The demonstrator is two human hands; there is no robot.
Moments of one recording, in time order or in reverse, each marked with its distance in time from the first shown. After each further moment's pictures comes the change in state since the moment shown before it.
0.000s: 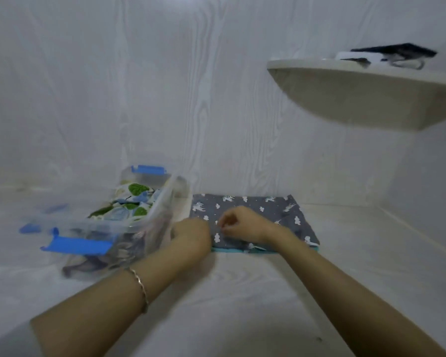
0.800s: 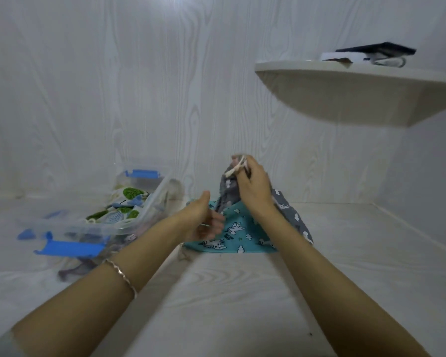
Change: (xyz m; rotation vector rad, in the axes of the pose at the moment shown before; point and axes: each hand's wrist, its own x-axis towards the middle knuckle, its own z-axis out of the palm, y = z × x) left_hand 0.004 0.009 -0.037 -1.544 -0.319 -0.231; right_hand -0.006 -0.029 -0.045 0.503 0.763 -0.161
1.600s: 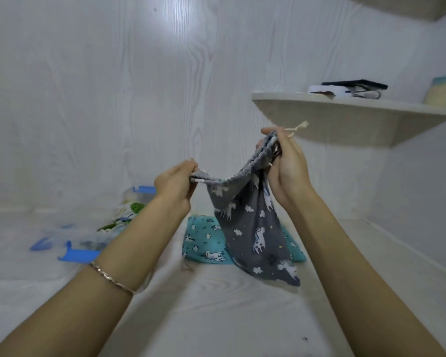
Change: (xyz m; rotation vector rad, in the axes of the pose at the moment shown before) left_hand -0.070 0.066 -0.019 -0.778 0.289 0.504; right_hand -0.005 -0.114 -0.062 0.820 0.091 0.079
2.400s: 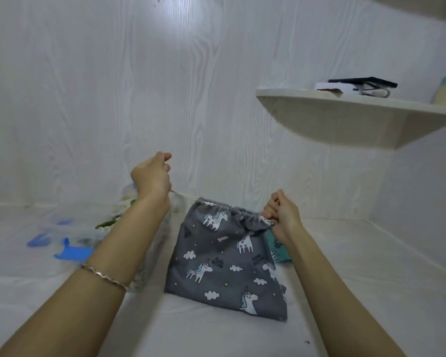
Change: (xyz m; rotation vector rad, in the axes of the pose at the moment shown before) left_hand 0.034 0.008 -0.026 0.225 0.198 0.216; right_hand 0.008 0.103 -0.089 0.059 0.241 0.427
